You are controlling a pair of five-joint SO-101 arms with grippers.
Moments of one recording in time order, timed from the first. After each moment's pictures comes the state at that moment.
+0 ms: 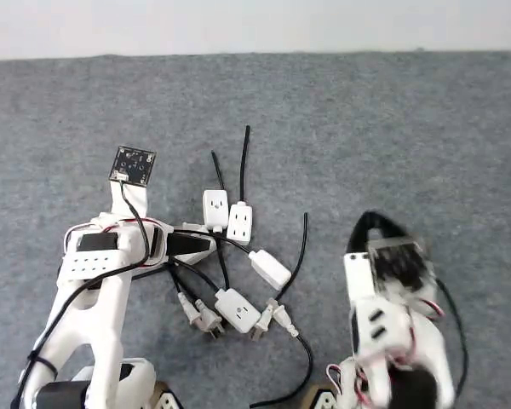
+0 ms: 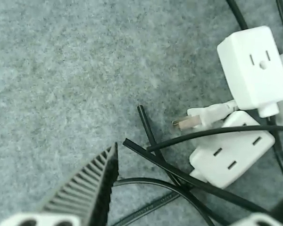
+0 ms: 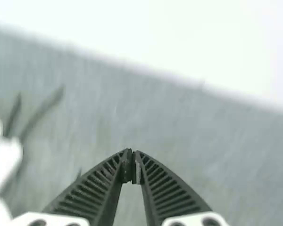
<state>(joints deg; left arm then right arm) -7.6 -23.6 56.3 42.3 -8.0 -0.9 -103.3 71.6 54.9 15.5</state>
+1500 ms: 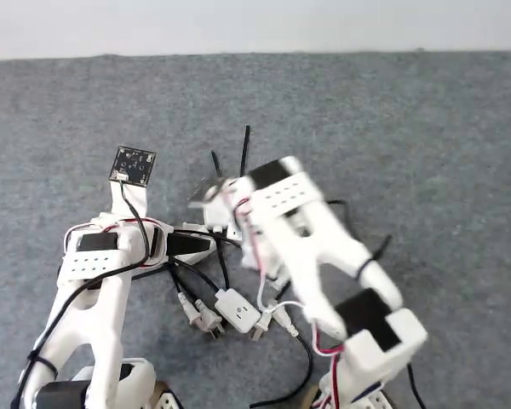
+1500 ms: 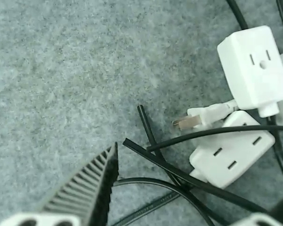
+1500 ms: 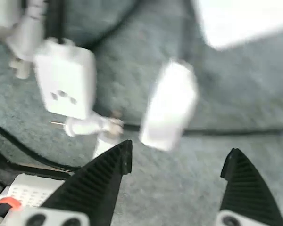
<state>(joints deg) -7.6 -23.6 56.4 42.3 -8.0 -32.3 9.4 7.2 91.5 34.0</state>
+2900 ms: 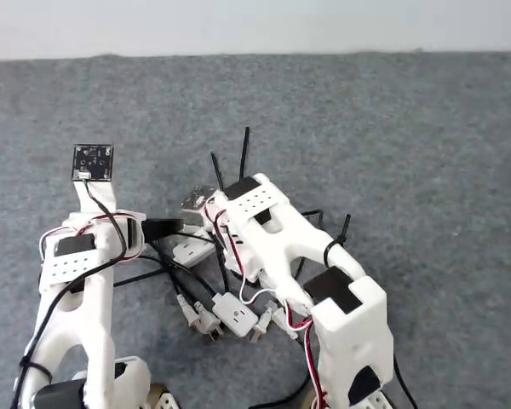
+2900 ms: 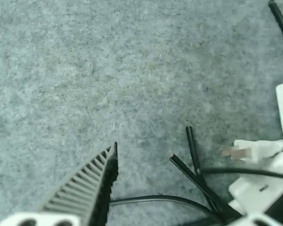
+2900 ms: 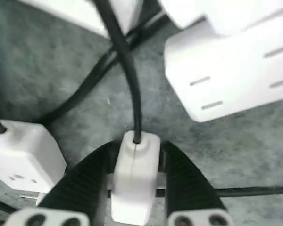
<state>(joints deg) -15.6 -23.5 56.4 37.1 -4.7 -35.6 26.5 5.7 80.5 24.0</state>
